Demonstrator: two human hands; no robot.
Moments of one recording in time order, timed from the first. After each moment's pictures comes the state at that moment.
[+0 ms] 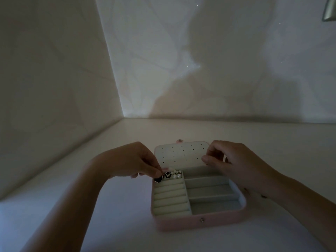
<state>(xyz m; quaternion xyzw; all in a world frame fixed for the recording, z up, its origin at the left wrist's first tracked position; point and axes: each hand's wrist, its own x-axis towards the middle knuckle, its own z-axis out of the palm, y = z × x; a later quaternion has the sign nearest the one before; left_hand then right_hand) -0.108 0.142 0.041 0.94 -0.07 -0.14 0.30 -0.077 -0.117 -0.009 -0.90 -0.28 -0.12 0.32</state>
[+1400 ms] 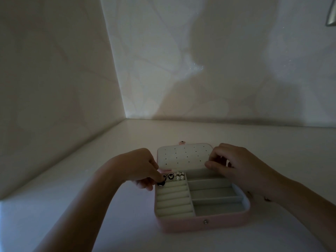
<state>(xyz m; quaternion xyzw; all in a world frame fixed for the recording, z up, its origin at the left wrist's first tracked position) -0.110 0.129 0.038 0.93 0.04 -0.17 0.31 -0.071 -0.119 -0.011 -0.90 -0.30 -0.10 0.29</state>
